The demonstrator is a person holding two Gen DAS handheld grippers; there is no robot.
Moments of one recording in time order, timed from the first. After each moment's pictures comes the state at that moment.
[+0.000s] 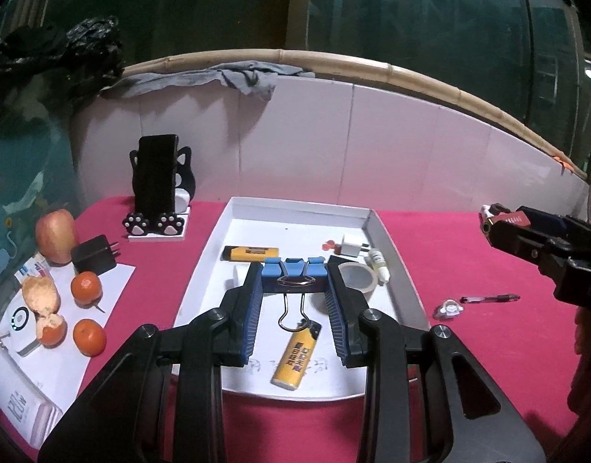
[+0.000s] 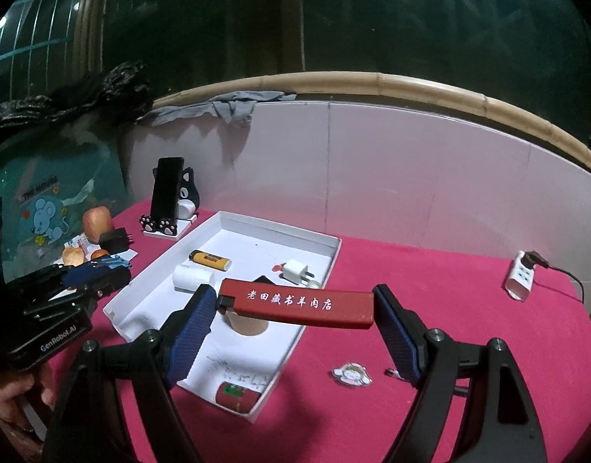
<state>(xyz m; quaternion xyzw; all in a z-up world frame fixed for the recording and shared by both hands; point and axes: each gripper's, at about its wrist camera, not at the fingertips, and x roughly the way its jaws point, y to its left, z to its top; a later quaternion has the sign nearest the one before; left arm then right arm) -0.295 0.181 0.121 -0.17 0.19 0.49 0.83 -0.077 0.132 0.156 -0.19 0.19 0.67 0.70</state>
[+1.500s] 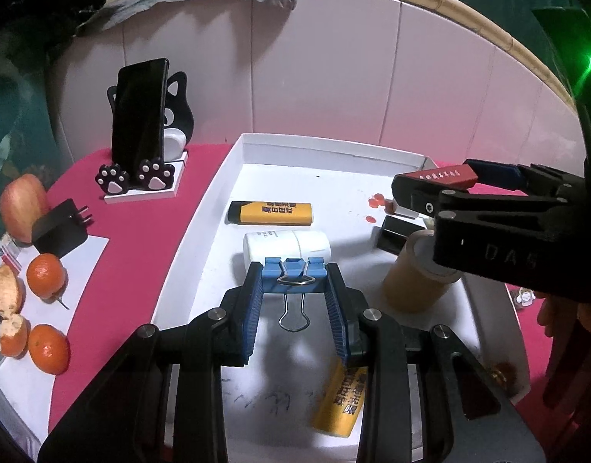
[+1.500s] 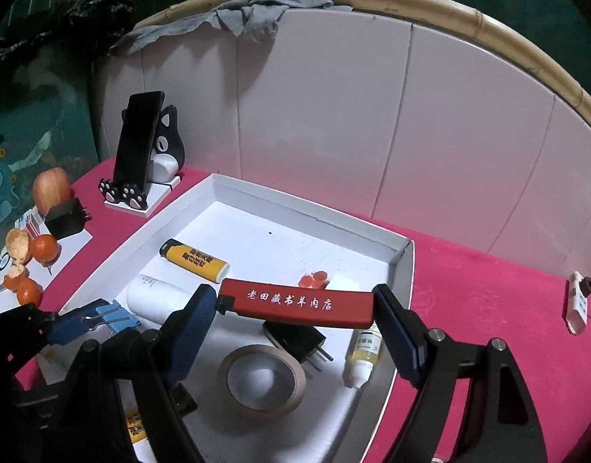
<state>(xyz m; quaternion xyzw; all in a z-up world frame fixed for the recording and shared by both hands) -0.269 0.268 0.057 -0.21 0.28 0.50 0.79 -0.113 0.276 0.089 -0.27 0.23 0.65 0.67</state>
